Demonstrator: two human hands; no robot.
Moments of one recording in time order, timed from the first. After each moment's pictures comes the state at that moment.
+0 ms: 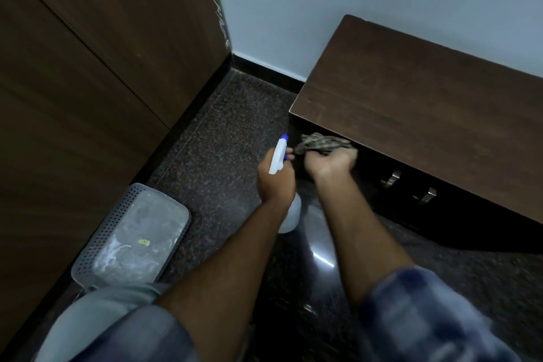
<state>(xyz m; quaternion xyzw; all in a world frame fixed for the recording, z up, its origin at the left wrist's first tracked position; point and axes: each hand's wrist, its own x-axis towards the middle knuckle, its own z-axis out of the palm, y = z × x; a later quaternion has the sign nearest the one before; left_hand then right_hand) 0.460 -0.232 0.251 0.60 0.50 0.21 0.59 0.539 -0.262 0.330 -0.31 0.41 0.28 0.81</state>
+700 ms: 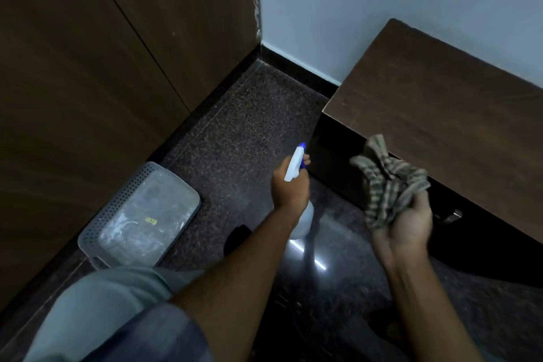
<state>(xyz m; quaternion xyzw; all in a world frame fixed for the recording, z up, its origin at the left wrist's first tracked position) 0.441 -0.225 0.228 0.55 0.49 0.24 0.63 0.509 -0.365 0.289 -0.39 0.18 0.23 0.87</state>
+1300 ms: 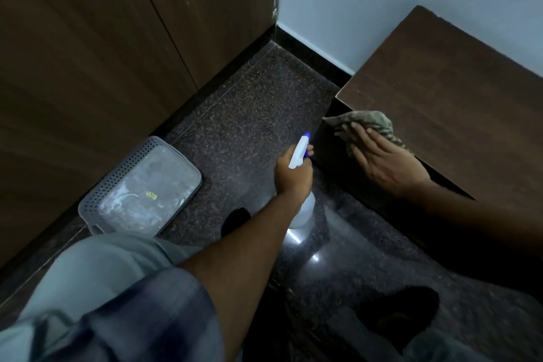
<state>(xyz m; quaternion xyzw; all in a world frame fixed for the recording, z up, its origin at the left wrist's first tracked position) 0.437 -0.226 0.212 0.52 0.52 0.20 0.64 0.614 -0.355 0.234 0.63 0.70 0.19 0.28</state>
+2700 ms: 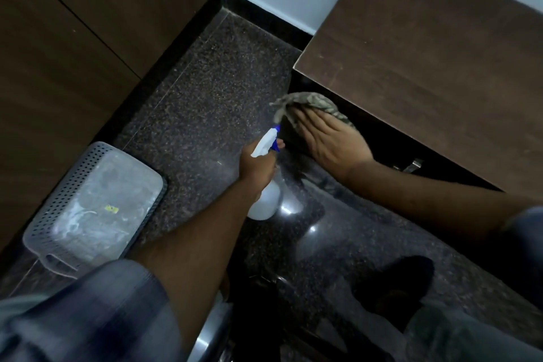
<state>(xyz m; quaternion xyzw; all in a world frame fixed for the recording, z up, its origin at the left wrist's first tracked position) 0.450 -0.200 0.152 0.55 0.51 0.06 0.66 0.591 -0.316 0.188 0.68 0.65 0.17 0.29</state>
